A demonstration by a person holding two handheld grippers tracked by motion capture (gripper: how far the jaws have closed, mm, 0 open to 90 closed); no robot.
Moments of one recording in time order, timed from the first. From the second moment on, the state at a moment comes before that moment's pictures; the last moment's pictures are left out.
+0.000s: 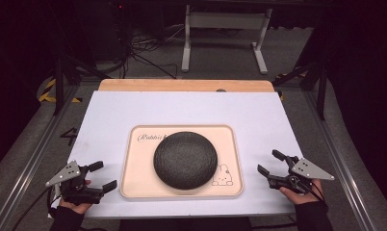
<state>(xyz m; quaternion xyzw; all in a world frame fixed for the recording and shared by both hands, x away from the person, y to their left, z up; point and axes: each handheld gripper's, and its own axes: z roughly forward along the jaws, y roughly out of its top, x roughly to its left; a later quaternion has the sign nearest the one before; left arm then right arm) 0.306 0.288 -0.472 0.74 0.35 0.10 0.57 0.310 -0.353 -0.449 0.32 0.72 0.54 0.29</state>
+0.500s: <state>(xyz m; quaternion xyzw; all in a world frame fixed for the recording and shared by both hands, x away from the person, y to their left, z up) 0.306 0.288 -0.472 0.74 0.34 0.10 0.57 0.316 -0.355 -0.454 0.34 0.73 0.53 0.25</state>
